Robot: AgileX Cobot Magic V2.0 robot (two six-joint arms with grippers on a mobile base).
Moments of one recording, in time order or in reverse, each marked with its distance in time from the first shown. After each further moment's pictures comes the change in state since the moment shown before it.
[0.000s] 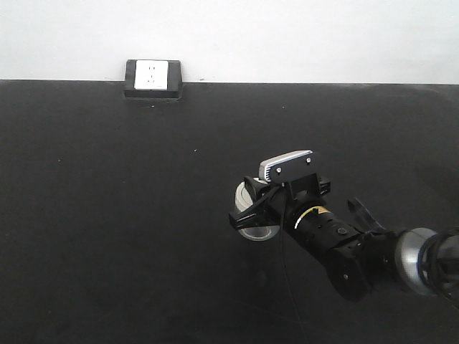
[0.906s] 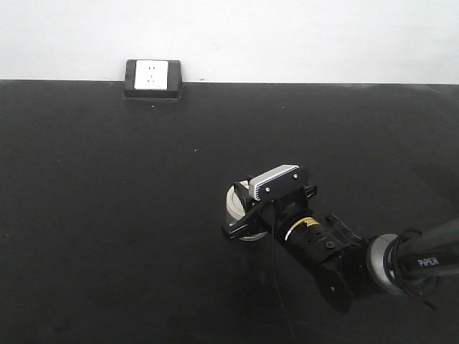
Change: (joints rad) left arm 0.000 0.000 0.000 0.000 0.000 0.000; right arm 0.000 0.148 -0.006 -0.082 -0.232 -0.024
